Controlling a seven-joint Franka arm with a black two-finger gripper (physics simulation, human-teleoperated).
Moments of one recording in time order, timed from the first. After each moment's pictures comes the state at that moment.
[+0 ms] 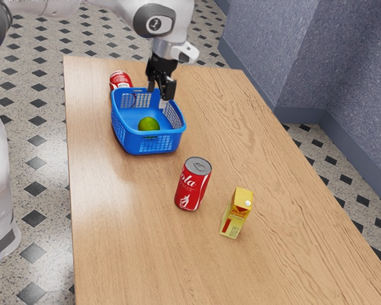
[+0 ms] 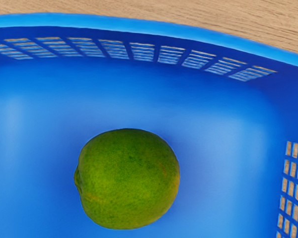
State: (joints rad) arm 0.11 -0.25 0.21 -2.04 0.05 1.77 0.10
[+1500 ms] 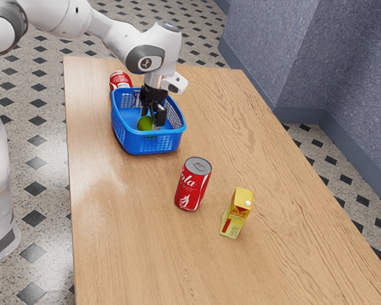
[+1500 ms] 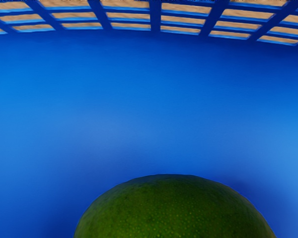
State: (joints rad) arm 0.12 -0.17 0.27 -2.25 0.08 2.09 0.13
